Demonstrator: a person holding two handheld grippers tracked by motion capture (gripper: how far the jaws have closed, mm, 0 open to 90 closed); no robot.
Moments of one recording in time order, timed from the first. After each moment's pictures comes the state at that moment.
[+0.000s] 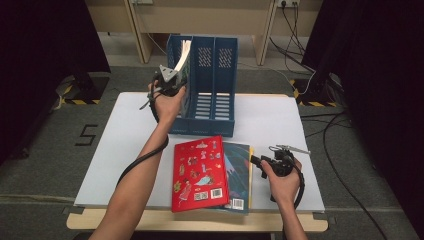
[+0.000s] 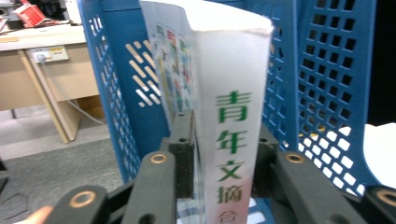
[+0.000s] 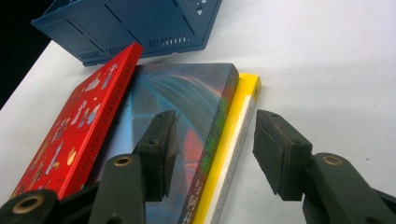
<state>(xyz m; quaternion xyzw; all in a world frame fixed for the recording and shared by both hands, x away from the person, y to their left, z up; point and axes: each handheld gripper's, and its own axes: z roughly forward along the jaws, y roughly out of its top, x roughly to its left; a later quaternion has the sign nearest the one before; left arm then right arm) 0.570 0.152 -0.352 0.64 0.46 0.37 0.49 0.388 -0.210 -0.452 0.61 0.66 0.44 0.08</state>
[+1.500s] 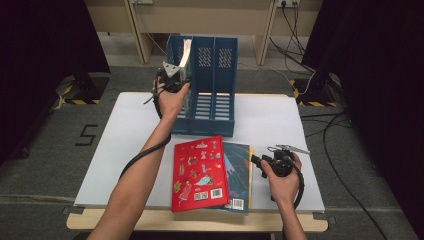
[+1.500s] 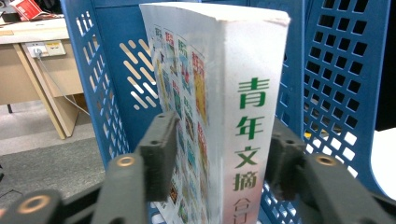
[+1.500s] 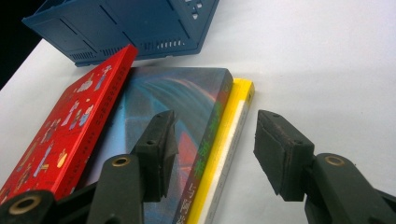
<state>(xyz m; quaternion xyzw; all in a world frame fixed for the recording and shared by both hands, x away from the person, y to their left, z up) 0.583 0.147 -0.352 0.64 0.47 0.36 0.50 0.388 -0.208 -0.450 0.60 0.66 0.44 0.10</state>
